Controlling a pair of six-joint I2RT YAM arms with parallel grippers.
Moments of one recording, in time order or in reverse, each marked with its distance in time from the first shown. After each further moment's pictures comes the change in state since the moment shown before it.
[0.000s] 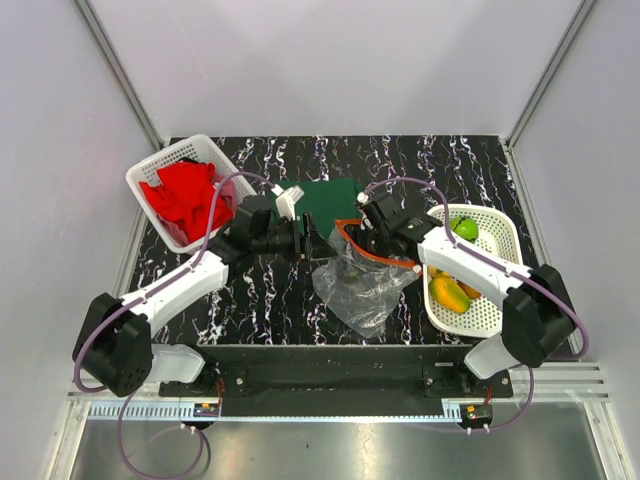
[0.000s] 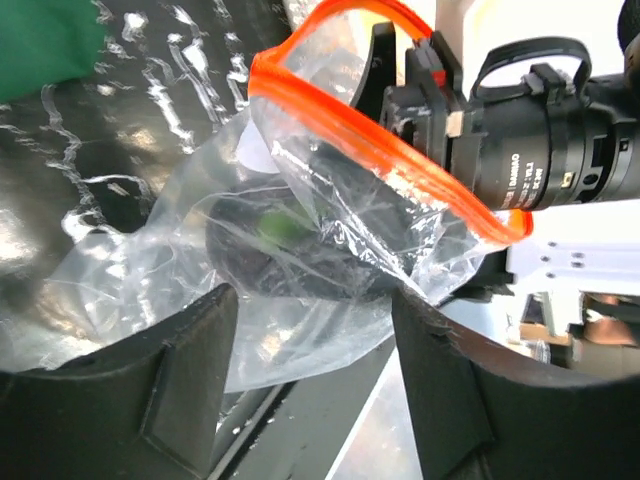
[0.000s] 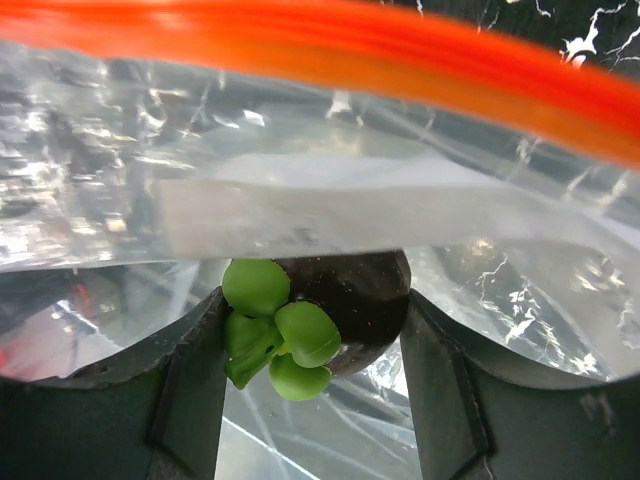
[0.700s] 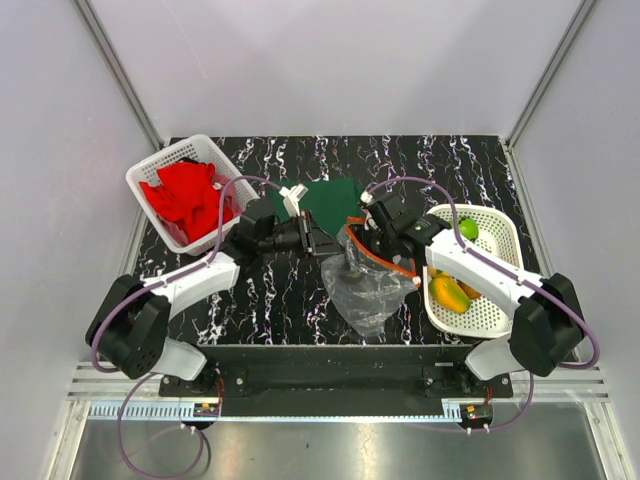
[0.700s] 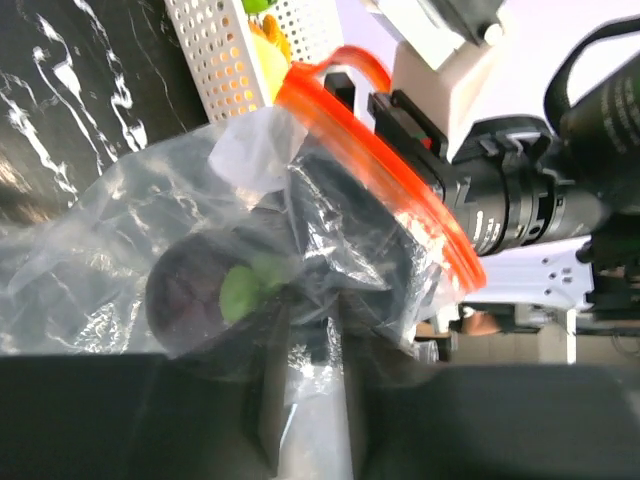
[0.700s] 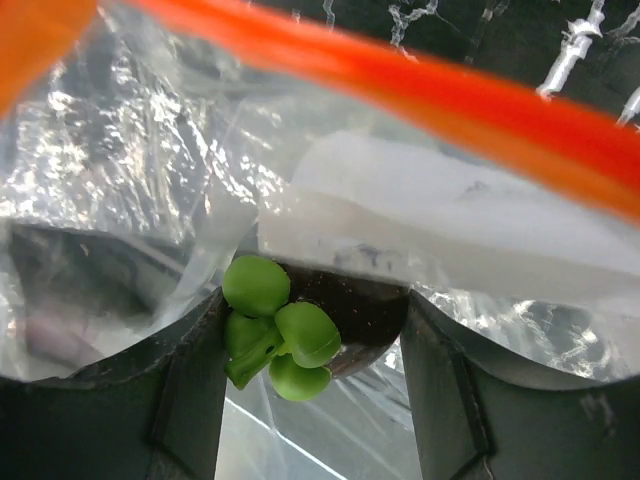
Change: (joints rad) left arm -0.012 0.103 -0.086 0.424 0.103 -0.310; right arm 0.000 -0.072 -0.003 -0.035 -0.022 -0.005
